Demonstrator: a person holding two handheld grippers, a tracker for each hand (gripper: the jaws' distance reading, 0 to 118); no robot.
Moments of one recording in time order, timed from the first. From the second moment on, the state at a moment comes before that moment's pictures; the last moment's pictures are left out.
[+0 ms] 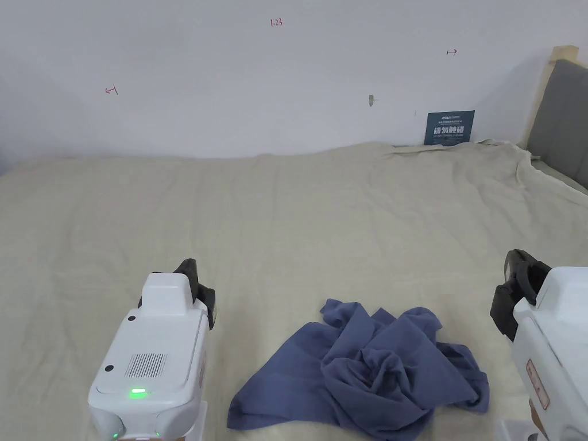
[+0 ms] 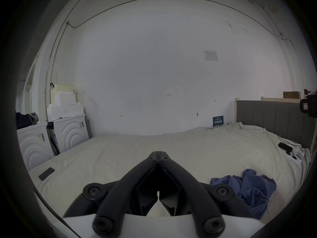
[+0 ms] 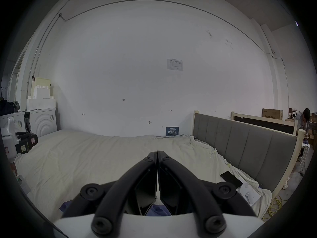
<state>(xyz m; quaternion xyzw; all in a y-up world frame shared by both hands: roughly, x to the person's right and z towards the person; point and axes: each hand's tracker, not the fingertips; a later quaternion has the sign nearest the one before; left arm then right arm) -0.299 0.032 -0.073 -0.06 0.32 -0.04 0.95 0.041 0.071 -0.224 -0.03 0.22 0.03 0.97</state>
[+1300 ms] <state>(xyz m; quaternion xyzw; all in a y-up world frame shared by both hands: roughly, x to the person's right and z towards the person) -0.314 -0.114 -0.137 -0.51 0.21 0.15 0.82 0.037 0.036 -0.243 -0.09 0.23 0.04 0.97</state>
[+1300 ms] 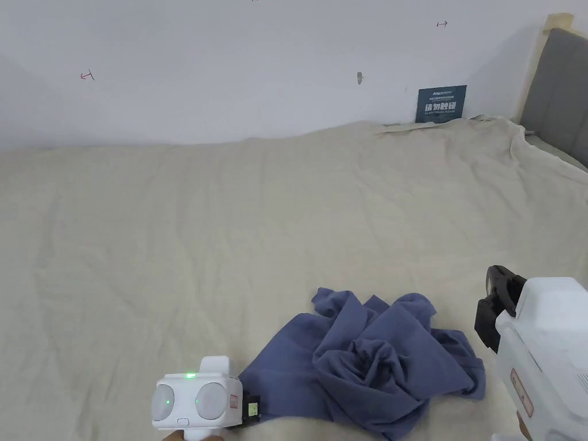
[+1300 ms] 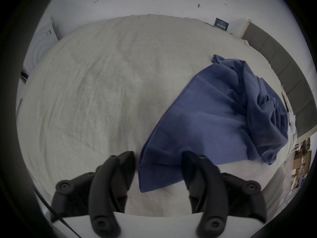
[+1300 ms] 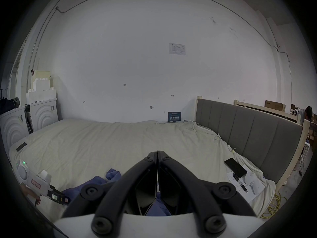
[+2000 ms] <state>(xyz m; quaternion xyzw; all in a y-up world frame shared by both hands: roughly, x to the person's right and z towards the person) -0.318 -0.068 -0.128 -0.43 0.16 0.17 0.87 0.039 -0.078 -0.386 -0.40 0.23 0.04 0.89</state>
